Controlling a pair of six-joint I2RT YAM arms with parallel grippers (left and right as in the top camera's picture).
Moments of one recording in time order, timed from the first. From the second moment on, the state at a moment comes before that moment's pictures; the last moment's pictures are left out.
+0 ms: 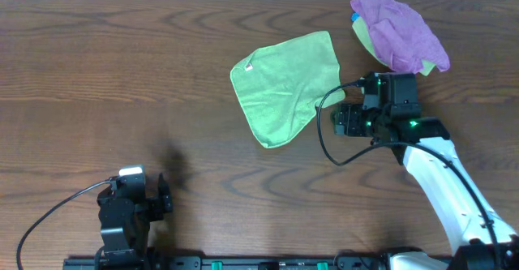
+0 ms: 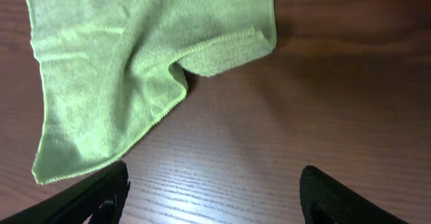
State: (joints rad) left arm 0.07 0.01 0.16 -0.74 -0.08 0.01; right arm 0.12 1.40 0.89 -0.52 -0.19 0.20
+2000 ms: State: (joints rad) left arm 0.07 0.06 0.16 -0.29 0.76 -0.42; right arm 0.12 1.38 0.89 -0.61 -0.15 0.15
